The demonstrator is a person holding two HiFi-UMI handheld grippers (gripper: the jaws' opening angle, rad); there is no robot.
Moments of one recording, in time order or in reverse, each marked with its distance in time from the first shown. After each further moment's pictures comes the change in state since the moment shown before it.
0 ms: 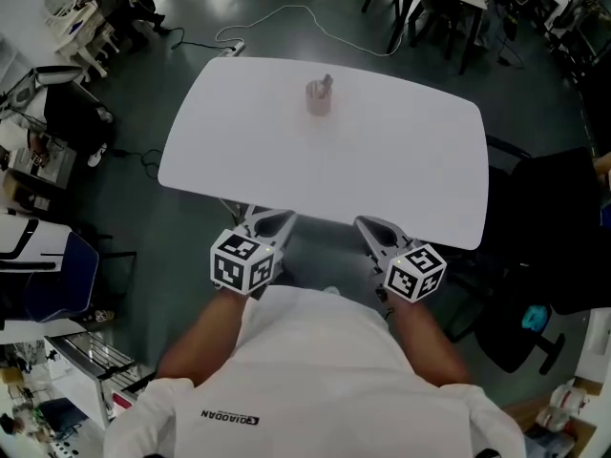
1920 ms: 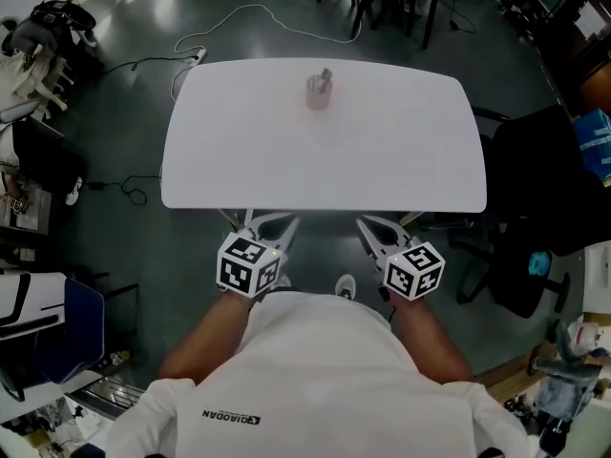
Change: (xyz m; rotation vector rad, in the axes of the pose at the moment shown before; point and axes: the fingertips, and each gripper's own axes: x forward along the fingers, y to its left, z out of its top) left arm -0.063 0.079 -0.018 0.080 0.074 -0.188; right arm 0.067 0.079 -0.027 -0.015 0.044 -0.261
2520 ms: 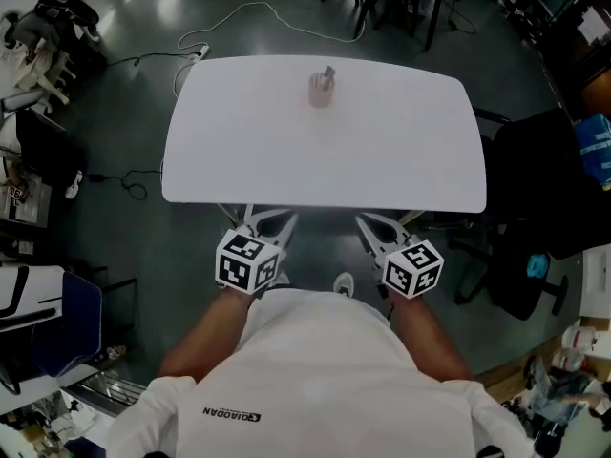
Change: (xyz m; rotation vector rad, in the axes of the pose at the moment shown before) left arm -0.006 0.002 -0.002 -0.017 -0.018 0.020; right arm 0.001 0.006 0.000 -0.020 -0.001 0.009
